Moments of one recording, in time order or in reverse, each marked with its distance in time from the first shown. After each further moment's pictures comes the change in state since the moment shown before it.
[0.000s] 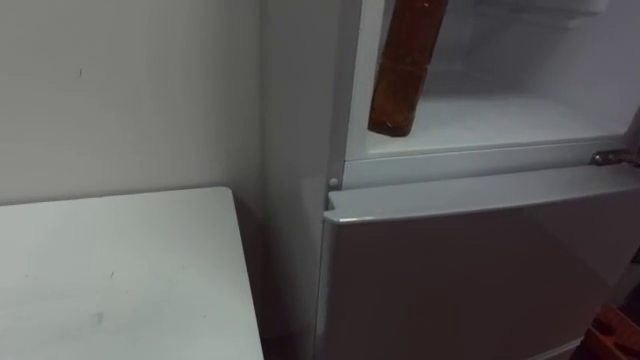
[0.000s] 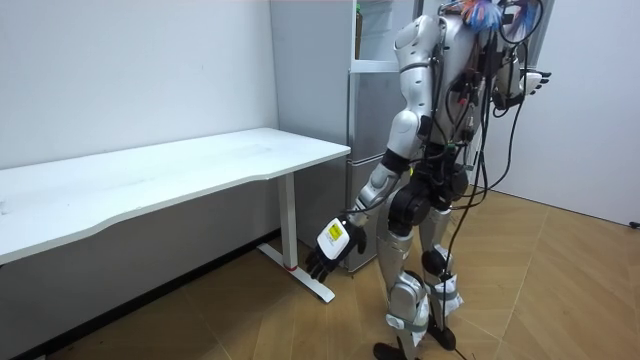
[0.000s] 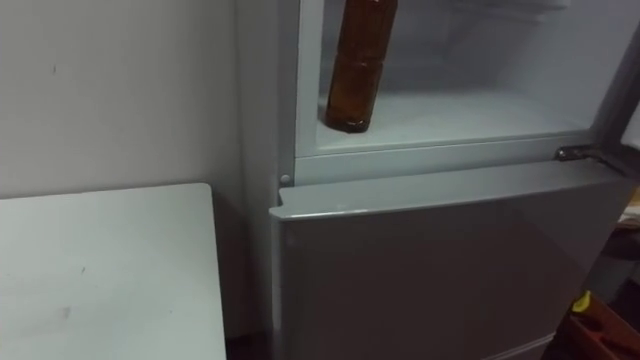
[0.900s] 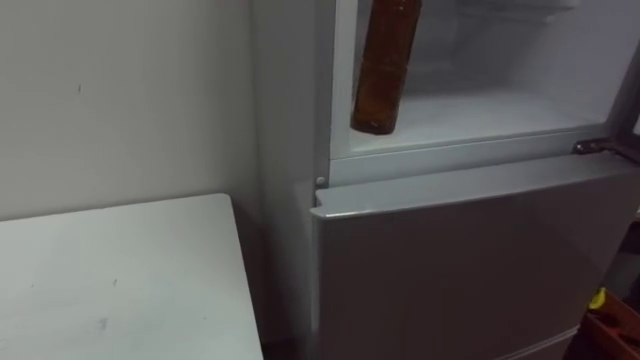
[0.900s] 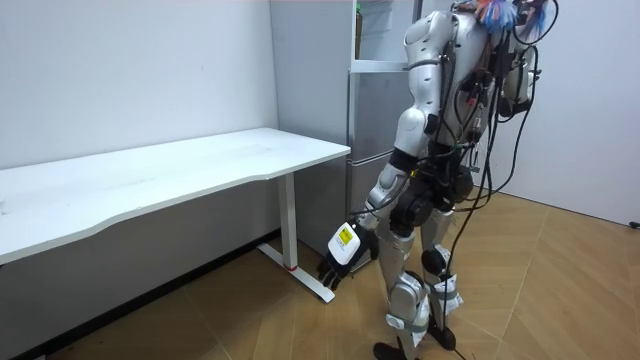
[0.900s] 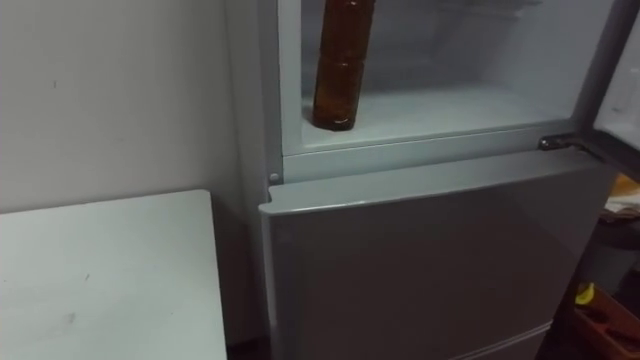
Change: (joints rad) left arm -0.022 -0.021 -0.022 0.115 0.039 0.001 -0.018; right arm 0.004 0.071 0.141 -0.198 -0.123 0.008 -0.022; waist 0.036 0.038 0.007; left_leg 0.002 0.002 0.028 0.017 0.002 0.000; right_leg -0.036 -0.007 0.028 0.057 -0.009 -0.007
